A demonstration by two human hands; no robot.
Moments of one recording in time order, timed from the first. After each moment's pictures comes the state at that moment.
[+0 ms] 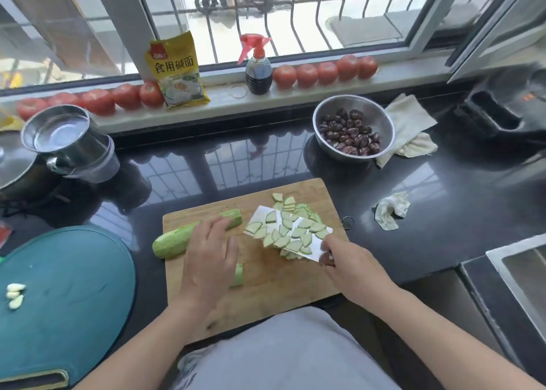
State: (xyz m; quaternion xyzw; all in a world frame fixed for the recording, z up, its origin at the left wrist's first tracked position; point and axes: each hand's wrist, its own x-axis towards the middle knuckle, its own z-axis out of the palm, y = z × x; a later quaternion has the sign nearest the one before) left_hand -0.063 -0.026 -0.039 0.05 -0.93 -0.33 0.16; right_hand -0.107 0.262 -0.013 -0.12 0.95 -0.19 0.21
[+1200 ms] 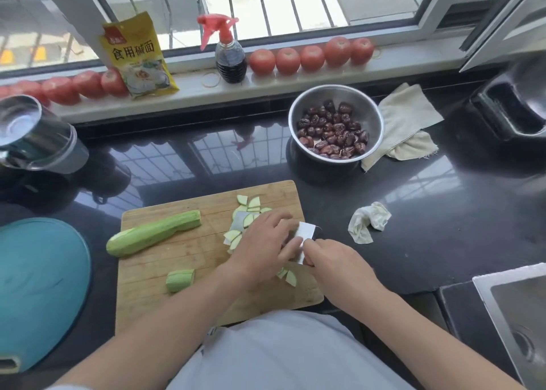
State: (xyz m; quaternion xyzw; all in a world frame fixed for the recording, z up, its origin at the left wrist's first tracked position) left_hand -0.170 0.147 -0.063 -0.11 -0.95 -0.30 -0.02; right_hand -0.174 0.344 -0.012 -0.33 0.92 -0.11 0.15
